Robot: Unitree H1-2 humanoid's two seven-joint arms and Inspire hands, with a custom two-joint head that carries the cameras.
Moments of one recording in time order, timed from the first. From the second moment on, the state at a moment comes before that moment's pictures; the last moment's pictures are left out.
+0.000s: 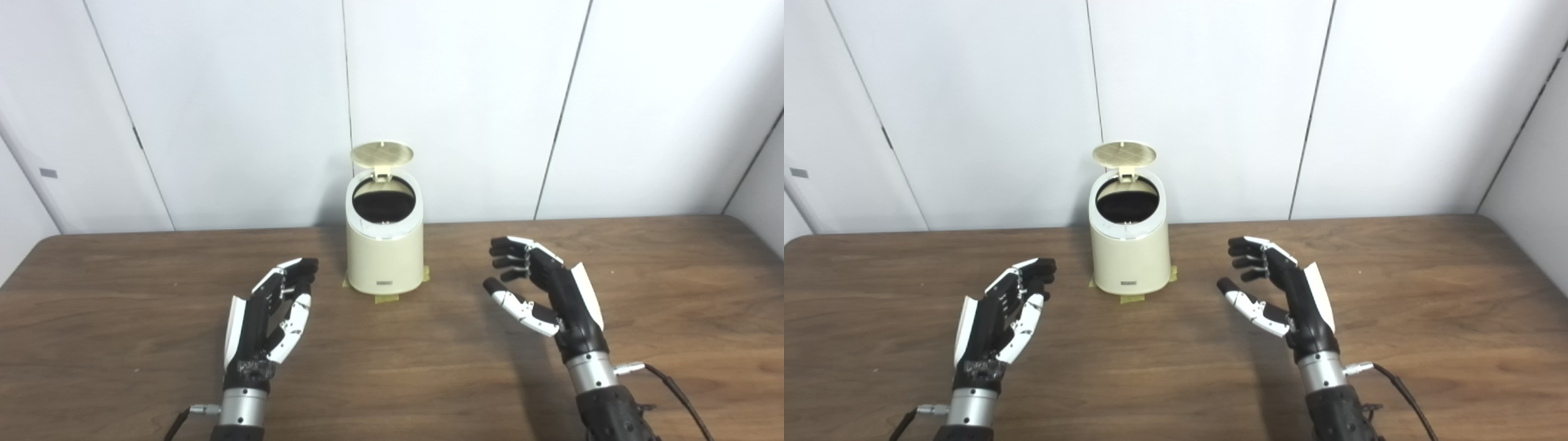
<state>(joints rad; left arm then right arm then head) -0.12 0.04 -0.05 0.03 0.25 -0.25 0.12 -0.14 -0.12 0.03 -0.02 -0.22 -0.15 -0.09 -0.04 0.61</state>
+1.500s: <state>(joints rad) -0.87 0.14 -0.34 -0.14 1.04 0.46 -0.38 -0.13 -0.11 0.02 0.06 -0.20 -0.16 -0.07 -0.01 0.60</state>
